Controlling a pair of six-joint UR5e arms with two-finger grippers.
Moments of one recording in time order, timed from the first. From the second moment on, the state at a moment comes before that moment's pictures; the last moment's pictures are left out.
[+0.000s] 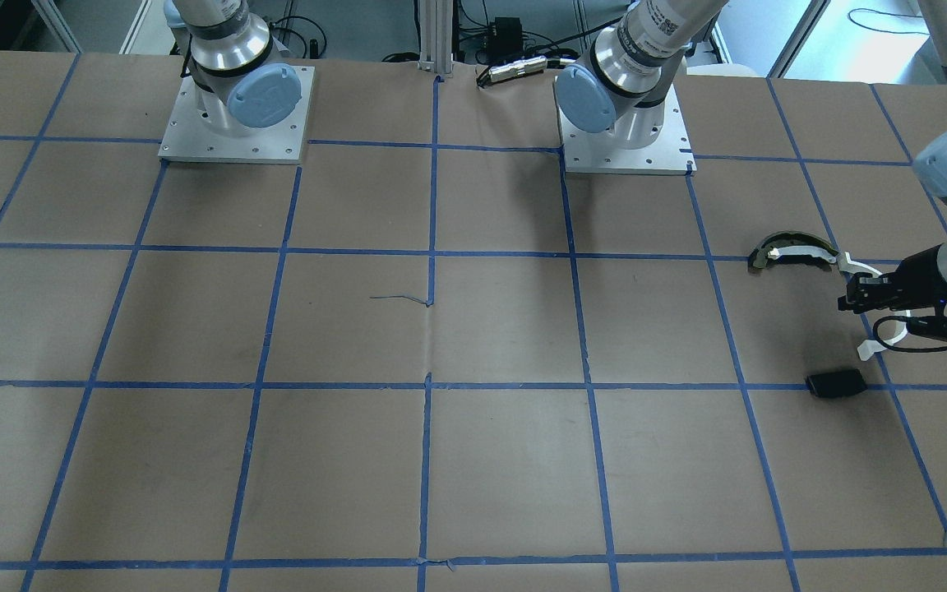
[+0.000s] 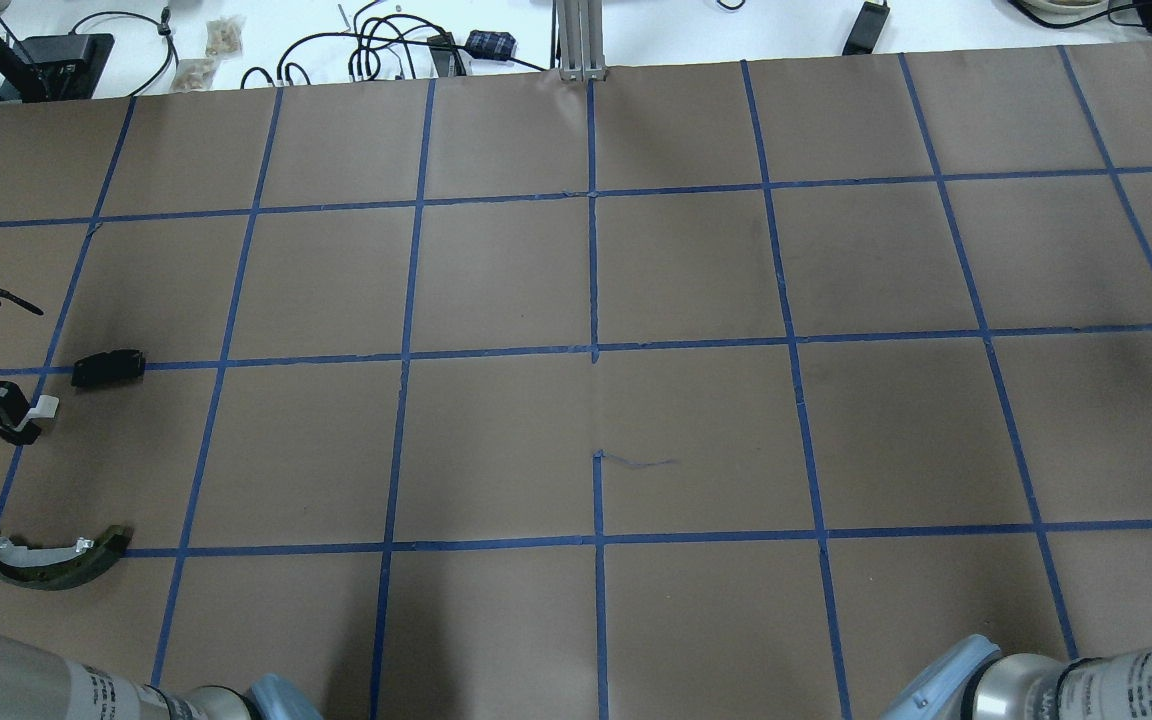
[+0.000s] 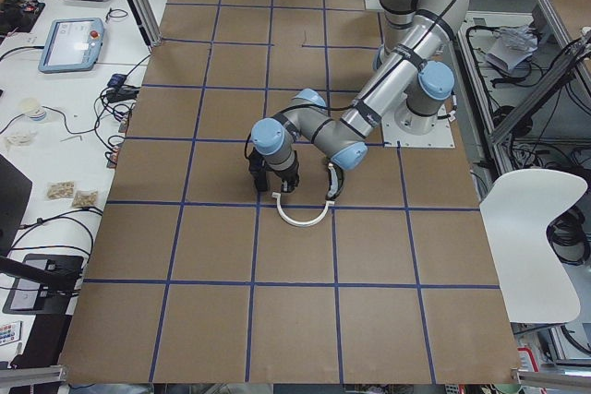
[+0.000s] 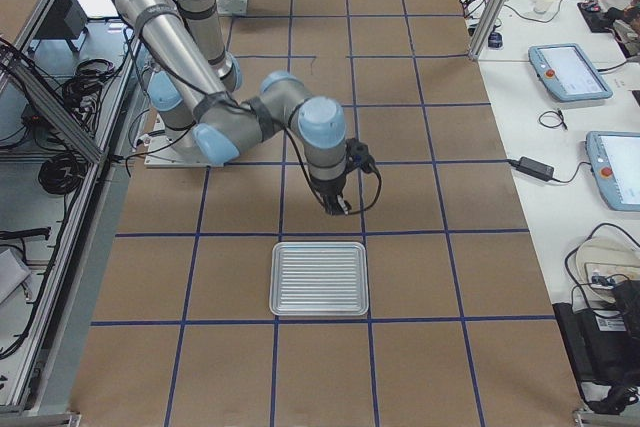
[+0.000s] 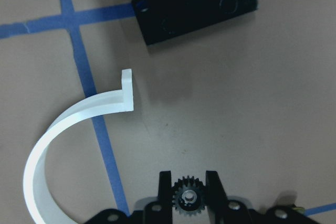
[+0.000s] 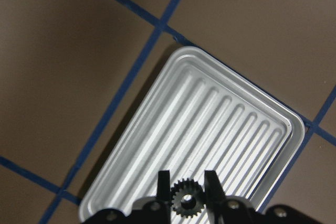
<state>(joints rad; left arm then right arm) -0.78 -1.97 -1.79 -1.21 1.65 0.91 0.70 -1.49 1.69 -1.86 -1.53 -1.39</state>
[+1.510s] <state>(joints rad) -0.81 -2.00 -1.77 -1.19 1.66 0.90 1.79 -1.43 1.69 -1.91 -1.46 0.15</state>
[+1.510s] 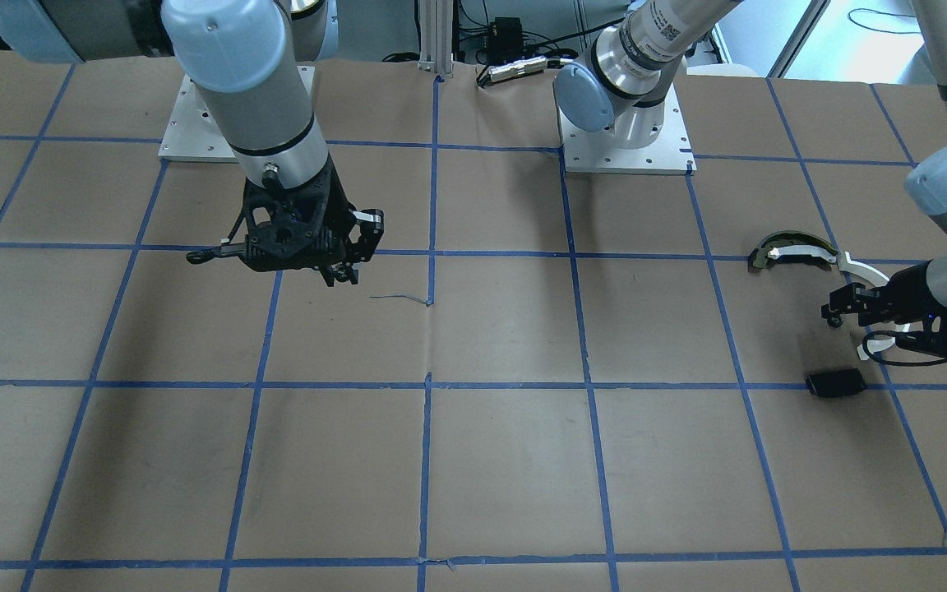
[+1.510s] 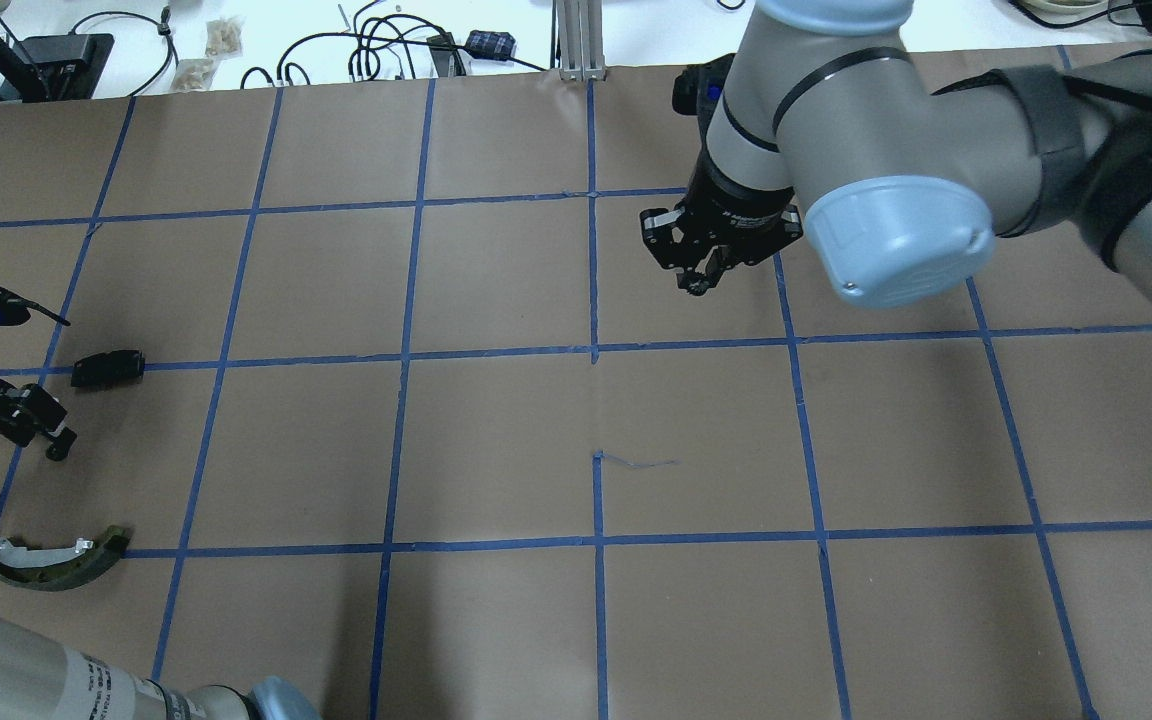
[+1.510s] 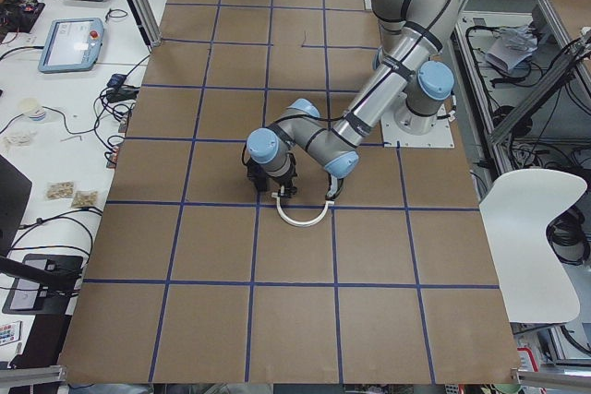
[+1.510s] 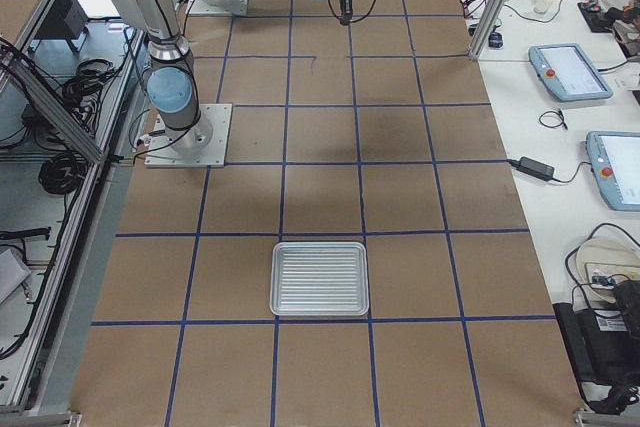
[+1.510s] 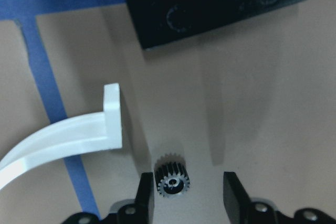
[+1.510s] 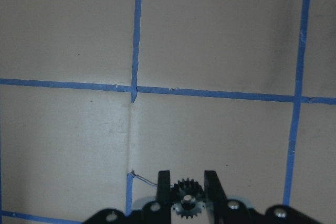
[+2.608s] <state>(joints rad) -1.14 -1.90 -1.66 -1.36 1.60 0.71 1.86 -1.32 1.69 -2.08 -1.42 0.23</state>
